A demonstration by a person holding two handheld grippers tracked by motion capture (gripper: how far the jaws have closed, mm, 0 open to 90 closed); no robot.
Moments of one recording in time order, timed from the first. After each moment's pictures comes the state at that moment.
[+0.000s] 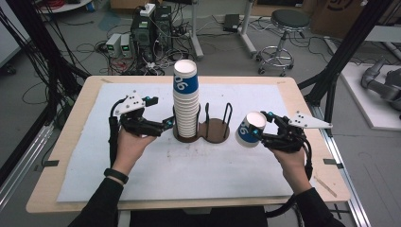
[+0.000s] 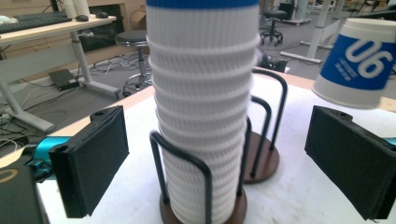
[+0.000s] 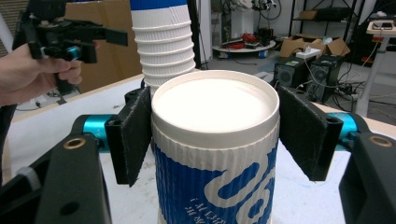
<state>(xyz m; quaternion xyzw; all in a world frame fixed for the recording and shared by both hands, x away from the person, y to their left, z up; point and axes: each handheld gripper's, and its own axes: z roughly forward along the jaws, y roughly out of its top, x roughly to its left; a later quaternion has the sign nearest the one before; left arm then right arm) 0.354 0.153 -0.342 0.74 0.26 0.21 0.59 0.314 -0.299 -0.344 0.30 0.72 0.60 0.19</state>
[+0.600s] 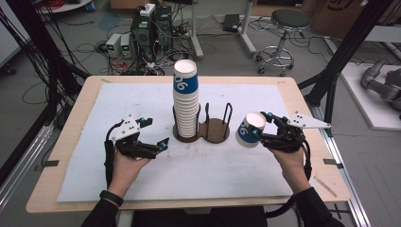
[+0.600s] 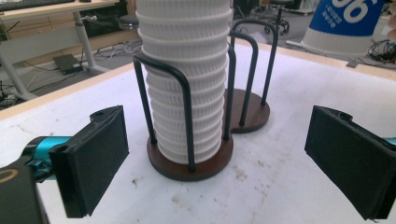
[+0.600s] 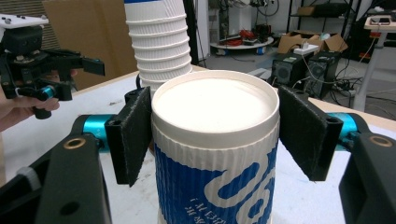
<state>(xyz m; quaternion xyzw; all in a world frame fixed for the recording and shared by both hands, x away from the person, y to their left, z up) 0.316 0.165 -0.389 0.74 0.27 0.21 0.57 0.316 -0.299 -0.348 0.30 0.72 0.60 0.19</state>
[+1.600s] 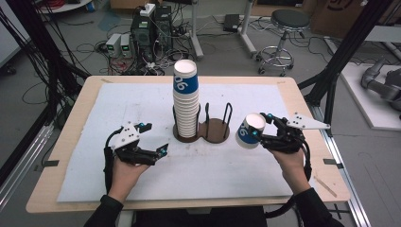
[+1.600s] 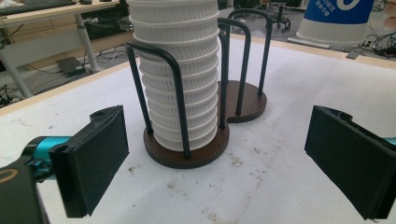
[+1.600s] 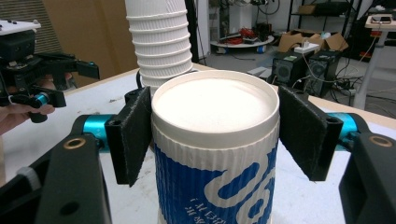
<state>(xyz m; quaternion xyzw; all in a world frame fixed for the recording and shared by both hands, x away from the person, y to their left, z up) 0.306 0.166 -0.399 0.74 0.26 0.22 0.57 0.316 -0.299 -0.351 0.30 0.72 0.60 0.19</state>
